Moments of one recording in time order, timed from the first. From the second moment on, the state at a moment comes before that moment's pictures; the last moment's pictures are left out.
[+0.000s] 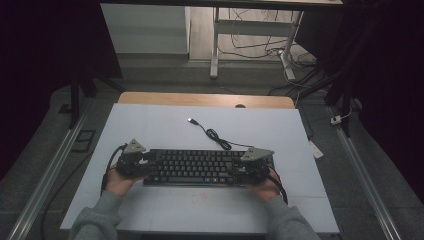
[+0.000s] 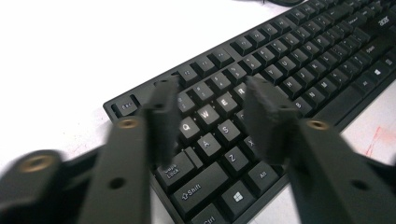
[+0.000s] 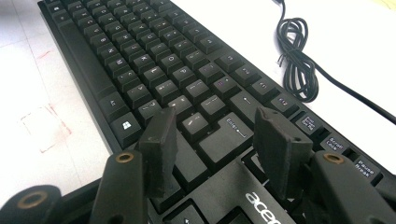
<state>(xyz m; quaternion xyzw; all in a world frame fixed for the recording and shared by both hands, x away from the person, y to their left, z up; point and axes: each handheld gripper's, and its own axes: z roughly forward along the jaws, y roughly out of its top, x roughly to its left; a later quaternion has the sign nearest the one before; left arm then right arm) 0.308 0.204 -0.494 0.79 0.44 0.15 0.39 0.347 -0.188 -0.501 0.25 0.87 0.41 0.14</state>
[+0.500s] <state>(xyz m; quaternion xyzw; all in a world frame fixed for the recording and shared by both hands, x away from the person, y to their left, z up) 0.312 0.195 -0.507 0.82 0.42 0.13 0.35 0.347 -0.188 -0.501 0.25 0.87 0.41 0.14</state>
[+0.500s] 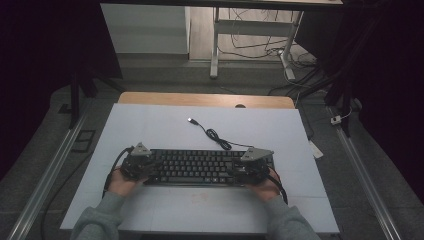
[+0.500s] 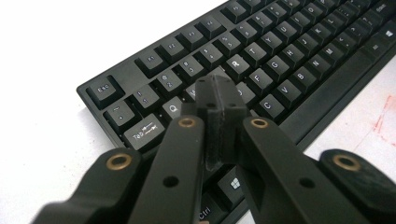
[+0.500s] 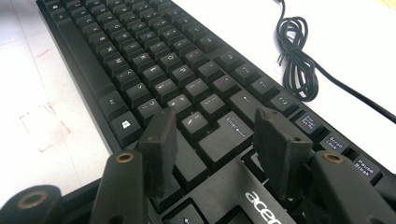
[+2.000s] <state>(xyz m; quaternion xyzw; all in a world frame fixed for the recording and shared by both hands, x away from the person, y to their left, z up) 0.311 0.196 -0.506 0.81 0.43 0.15 0.37 0.348 -0.189 -0.501 0.24 0.87 0.41 0.14</state>
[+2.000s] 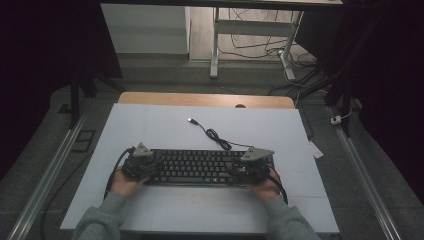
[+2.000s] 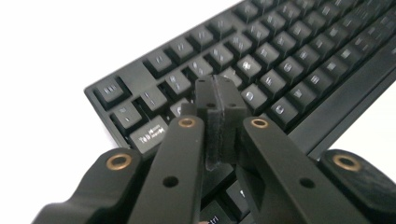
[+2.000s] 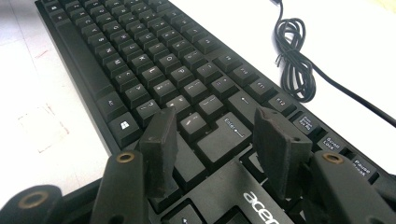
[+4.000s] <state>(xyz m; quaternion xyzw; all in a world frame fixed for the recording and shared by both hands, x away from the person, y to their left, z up) 0.290 0.146 -0.502 0.86 0.34 0.07 0.38 0.348 -0.189 -0.500 0.24 0.87 0.41 0.14</state>
